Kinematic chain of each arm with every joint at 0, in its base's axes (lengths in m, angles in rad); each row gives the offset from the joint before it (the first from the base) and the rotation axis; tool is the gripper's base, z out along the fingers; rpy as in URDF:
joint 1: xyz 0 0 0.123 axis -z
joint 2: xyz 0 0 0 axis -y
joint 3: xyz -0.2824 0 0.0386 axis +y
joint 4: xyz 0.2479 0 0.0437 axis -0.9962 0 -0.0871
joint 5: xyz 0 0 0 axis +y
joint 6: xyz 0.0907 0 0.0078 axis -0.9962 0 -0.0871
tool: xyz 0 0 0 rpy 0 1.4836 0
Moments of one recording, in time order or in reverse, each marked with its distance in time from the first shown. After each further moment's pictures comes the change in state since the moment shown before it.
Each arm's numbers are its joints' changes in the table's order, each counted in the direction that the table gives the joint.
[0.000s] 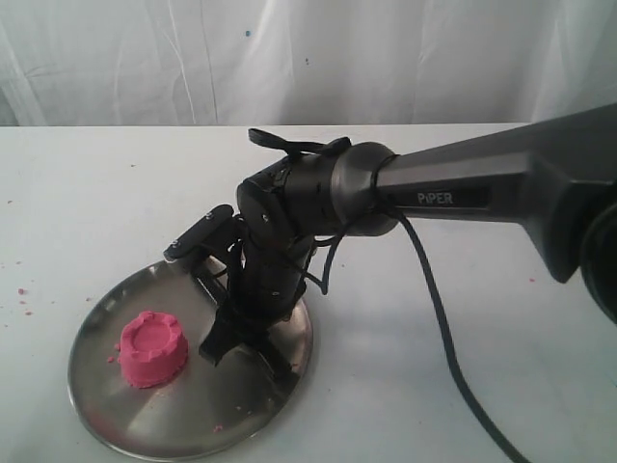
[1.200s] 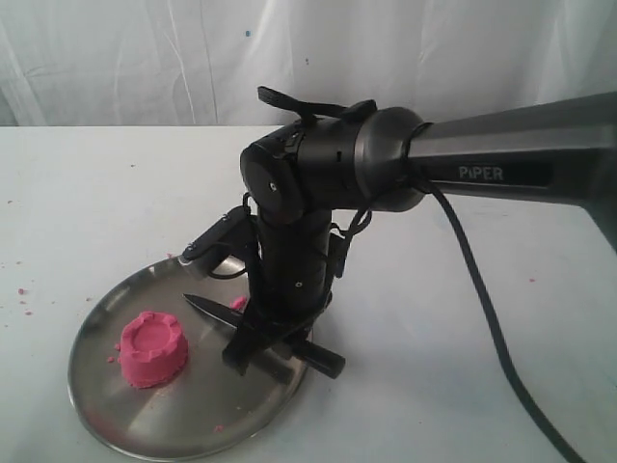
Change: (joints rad) left arm 0.000 0.000 0.000 0.000 0.000 0.000; right arm -0.002 0.090 -0.002 0.009 0.280 -0.008
